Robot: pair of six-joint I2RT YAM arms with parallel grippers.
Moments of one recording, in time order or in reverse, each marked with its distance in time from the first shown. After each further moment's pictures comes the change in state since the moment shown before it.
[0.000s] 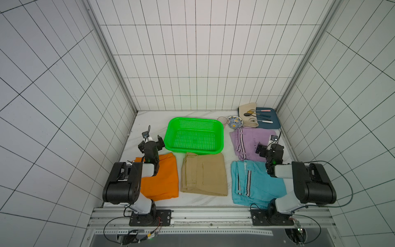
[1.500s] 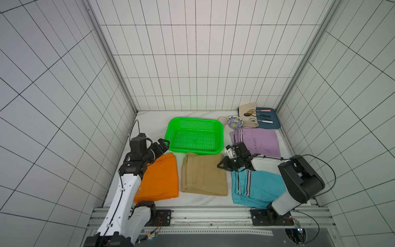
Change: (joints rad) left arm 0.030 -0.649 0.308 -1.342 0.740 -0.546; right arm 0.603 0.067 0.291 -0.771 -0.727 0.645
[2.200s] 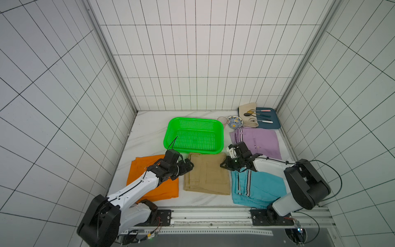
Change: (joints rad) left arm -0.541 0.229 -0.213 0.158 -0.186 -0.196; right arm 0.008 -0.070 0.006 -0.102 0.146 -0.027
